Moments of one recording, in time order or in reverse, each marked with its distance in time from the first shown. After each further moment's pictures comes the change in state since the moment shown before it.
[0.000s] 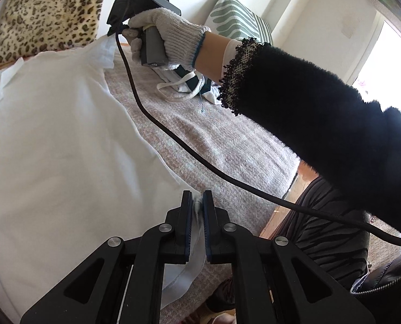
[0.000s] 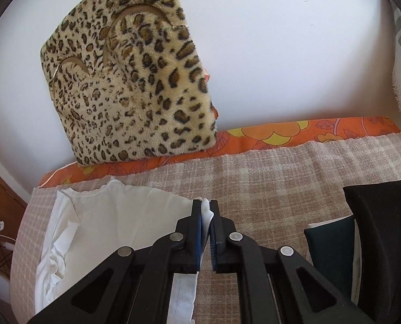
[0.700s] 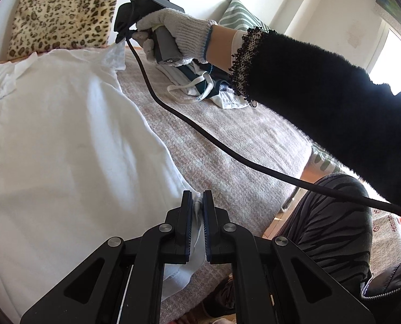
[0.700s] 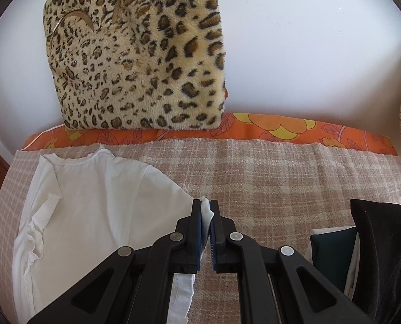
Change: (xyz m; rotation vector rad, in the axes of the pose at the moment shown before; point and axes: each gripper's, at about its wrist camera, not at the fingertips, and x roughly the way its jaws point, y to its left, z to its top) left arm -0.005 0.003 -0.014 -0.042 -0.047 0.024; right arm 0.019 0.022 0.000 -0.137 0.115 -0.093
